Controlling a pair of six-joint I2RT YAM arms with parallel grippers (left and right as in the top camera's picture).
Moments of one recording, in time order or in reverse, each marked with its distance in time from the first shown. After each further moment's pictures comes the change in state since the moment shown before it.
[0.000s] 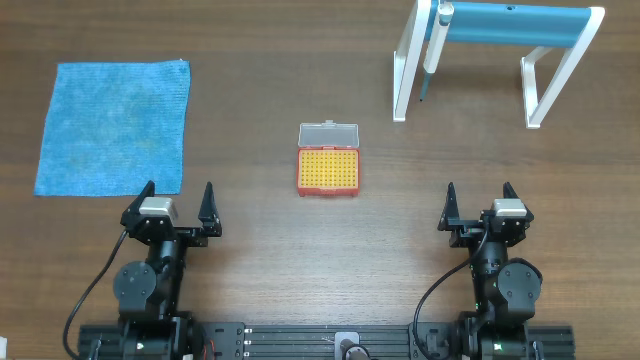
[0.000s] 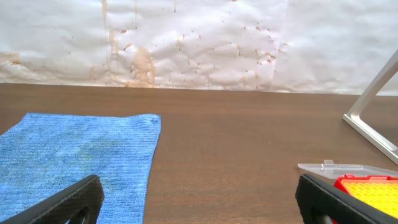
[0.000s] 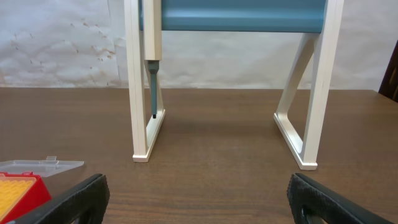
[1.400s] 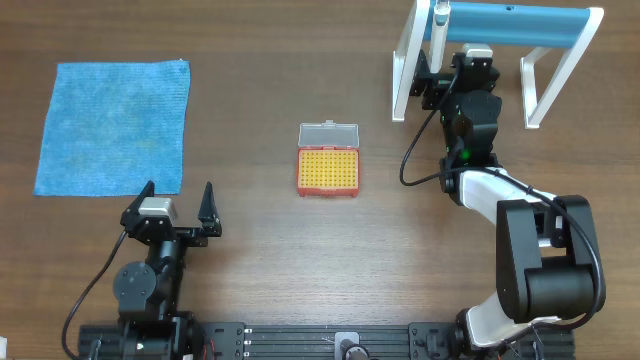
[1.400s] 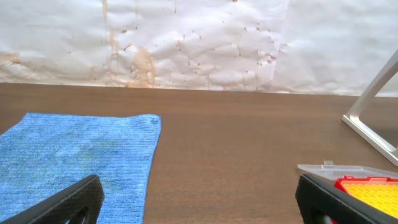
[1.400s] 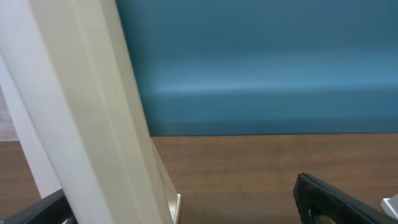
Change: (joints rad) left arm 0.000 -0.002 0.000 0.000 0.000 -0.003; right arm 0.115 1.746 0.728 0.987 0.087 0.106
